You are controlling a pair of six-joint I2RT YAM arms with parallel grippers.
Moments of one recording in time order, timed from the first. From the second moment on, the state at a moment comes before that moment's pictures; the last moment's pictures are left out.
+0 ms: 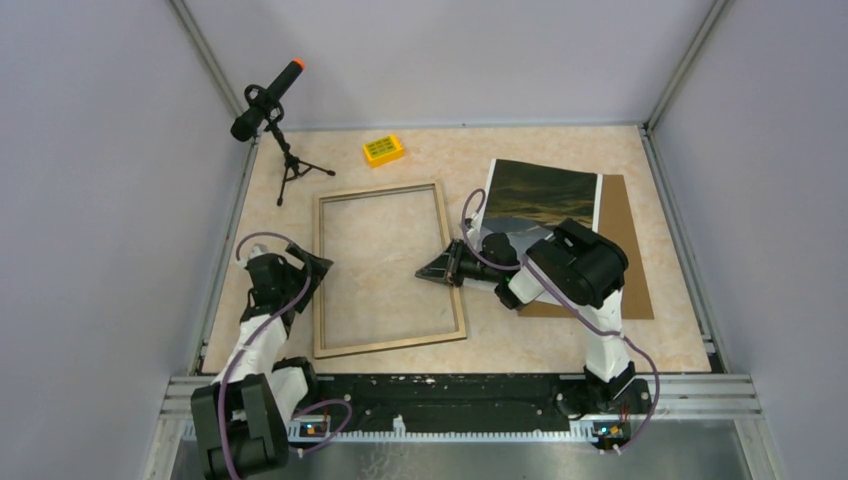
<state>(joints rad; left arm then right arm) 0.23 0.96 0.29 -0.01 0.21 -0.83 0.69 2.07 0.68 1.18 -0.53 1.25</state>
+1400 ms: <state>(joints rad) 0.23 1.04 0.34 -0.02 0.25 -0.73 0.64 2.00 0.71 1.00 -0.63 1.16</state>
